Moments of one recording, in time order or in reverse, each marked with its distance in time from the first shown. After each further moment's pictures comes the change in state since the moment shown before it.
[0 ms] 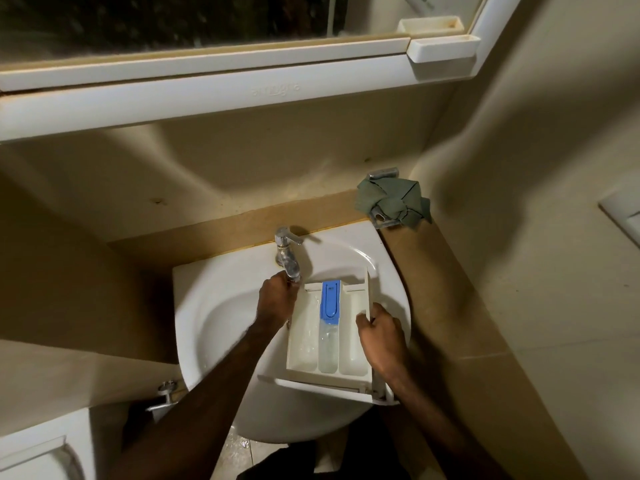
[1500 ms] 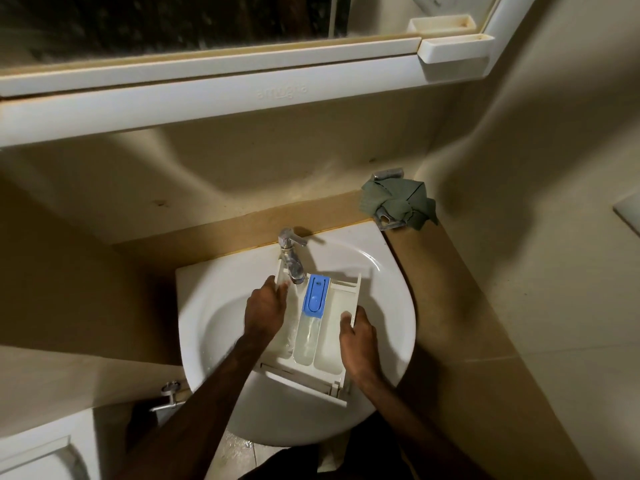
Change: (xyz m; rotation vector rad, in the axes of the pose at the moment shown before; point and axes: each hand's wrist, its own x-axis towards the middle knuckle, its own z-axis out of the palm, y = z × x) left_hand -0.020 -0.015 -0.023 0.183 0.092 0.044; right_hand -0.003 -0.008 0.054 0.282 0.040 -0.008
